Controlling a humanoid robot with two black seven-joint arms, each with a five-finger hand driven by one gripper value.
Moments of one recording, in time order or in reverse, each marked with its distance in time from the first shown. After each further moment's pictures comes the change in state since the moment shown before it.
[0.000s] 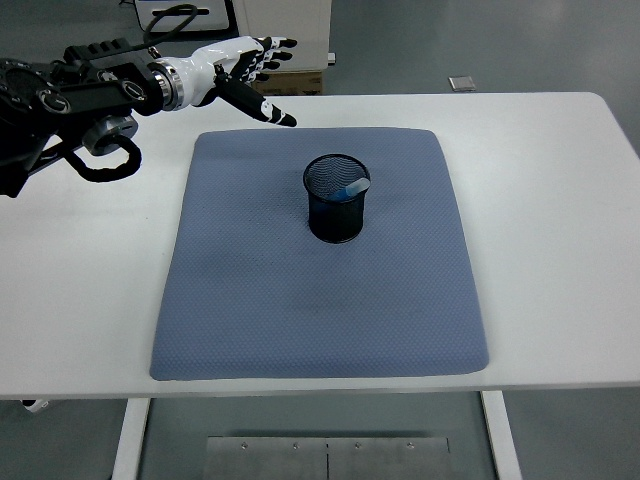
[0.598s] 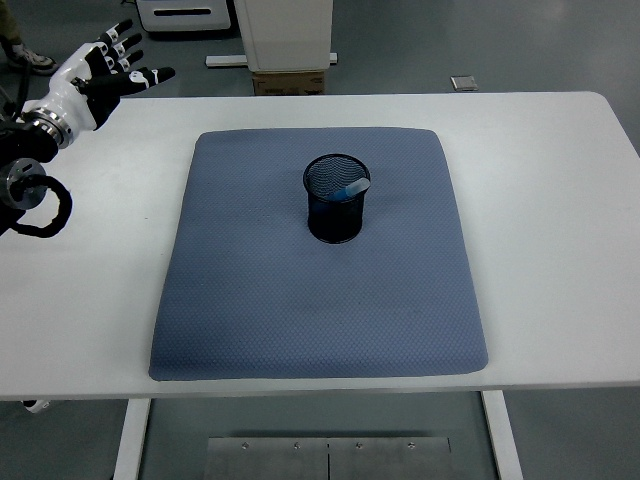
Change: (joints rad) left arm 0.546 0.193 -0.819 0.059 0.011 -0.005 -0.003; right arm 0.000 0.000 0.000 0.000 0.000 0.000 0.000
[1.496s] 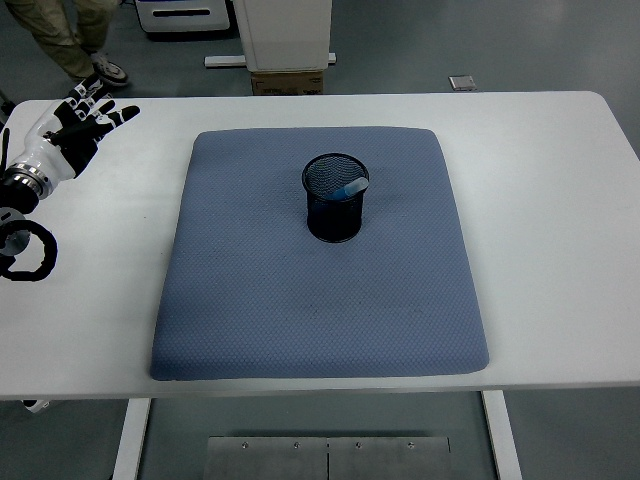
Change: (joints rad) left arm 0.191 -0.004 -0.178 0.037 -0.012 -0.066 -0.001; right arm 0.000 0.000 0.000 0.001 -0.002 0.000 0.000
